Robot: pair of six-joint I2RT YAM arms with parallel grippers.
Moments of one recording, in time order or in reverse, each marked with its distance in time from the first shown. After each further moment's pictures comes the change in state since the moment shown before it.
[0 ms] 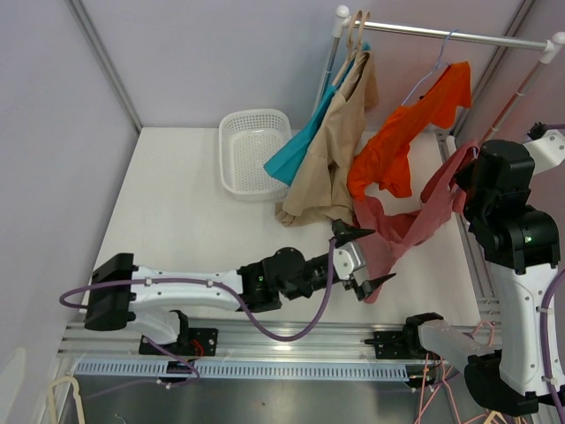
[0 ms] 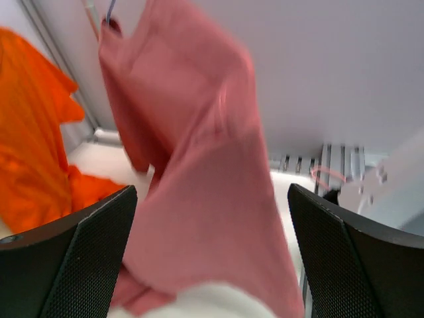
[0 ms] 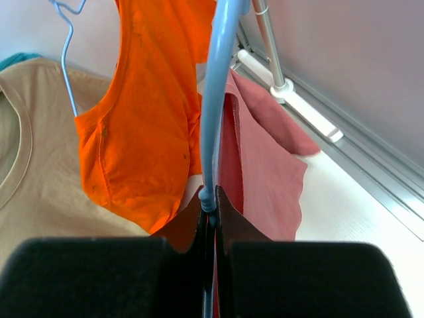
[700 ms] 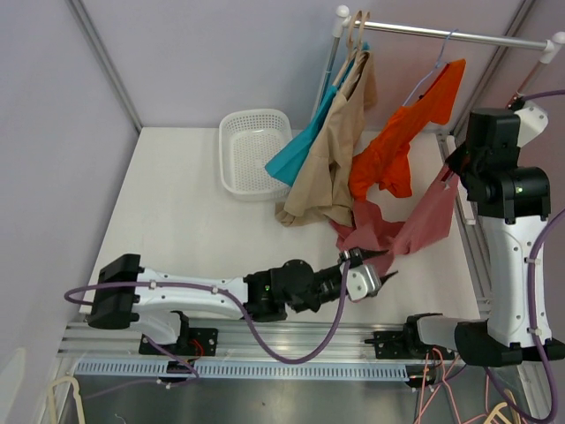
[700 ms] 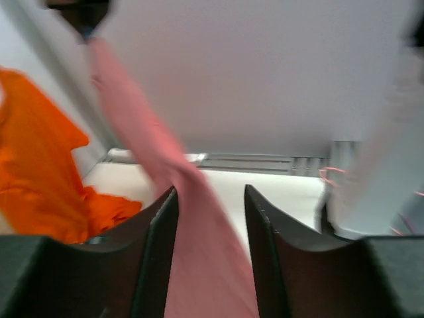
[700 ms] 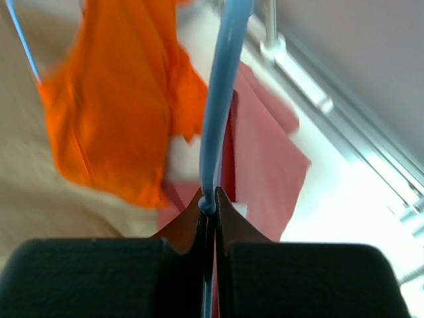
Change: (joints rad) left arm -0.050 0.099 0.116 0.014 -0.072 0.149; right arm -0.051 0.214 0.191 -0.212 -0.134 -0.026
